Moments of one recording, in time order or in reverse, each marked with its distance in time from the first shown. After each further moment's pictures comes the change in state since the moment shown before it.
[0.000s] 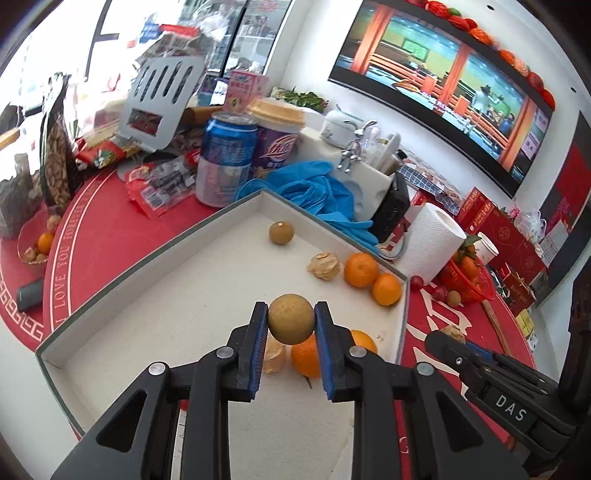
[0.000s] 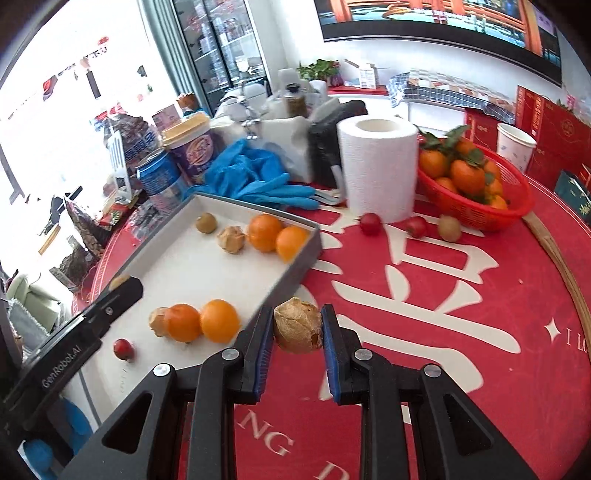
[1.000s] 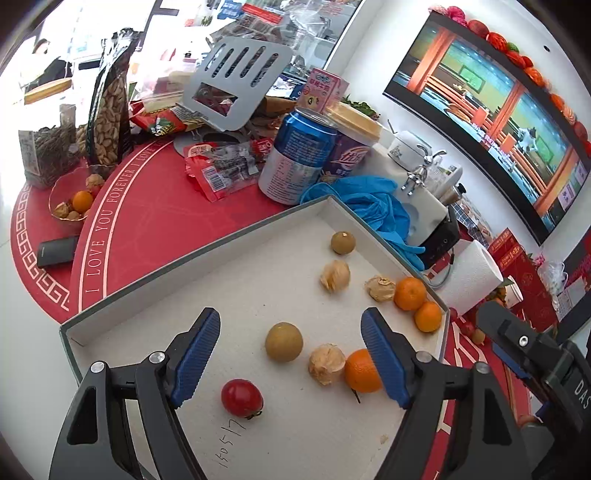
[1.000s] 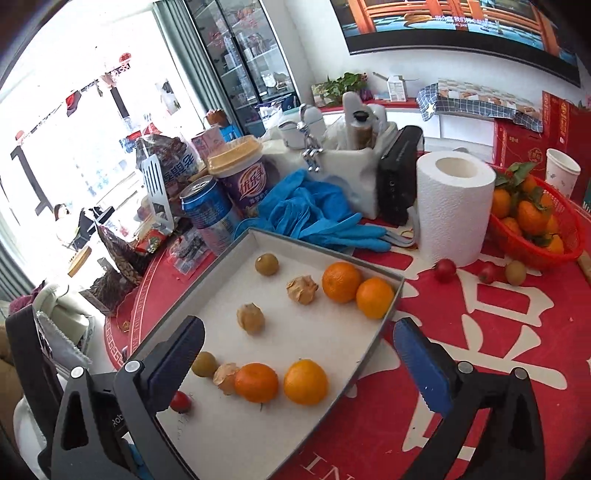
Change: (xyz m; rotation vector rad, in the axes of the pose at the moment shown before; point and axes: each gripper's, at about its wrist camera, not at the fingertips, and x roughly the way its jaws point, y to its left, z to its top) left arm 0.001 0.032 0.001 -0.158 -0.017 0.083; right arm 0.007 0.032 0.032 0.020 -0.074 0.099
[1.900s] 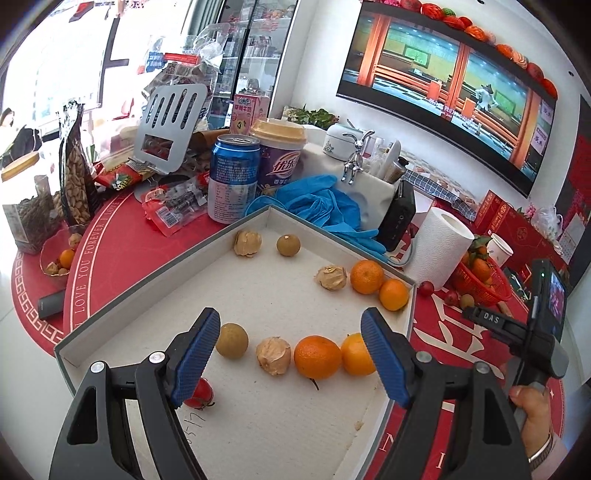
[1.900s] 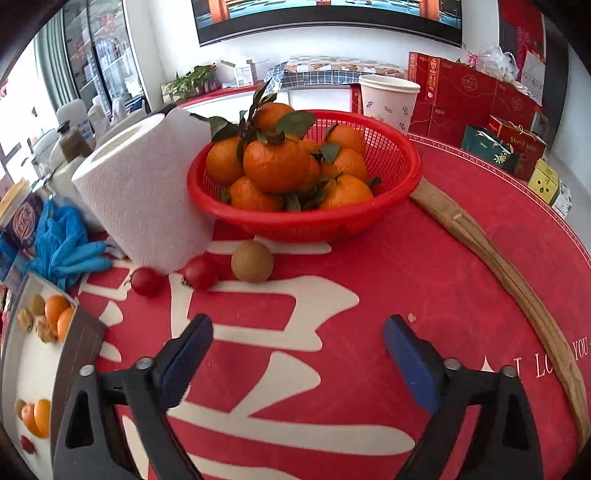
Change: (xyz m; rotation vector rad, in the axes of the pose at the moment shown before) left arm -0.017 -0.054 -0.020 0.225 -0.091 0.004; right arm 0.021 -0.181 0.004 0.245 0.042 -0.474
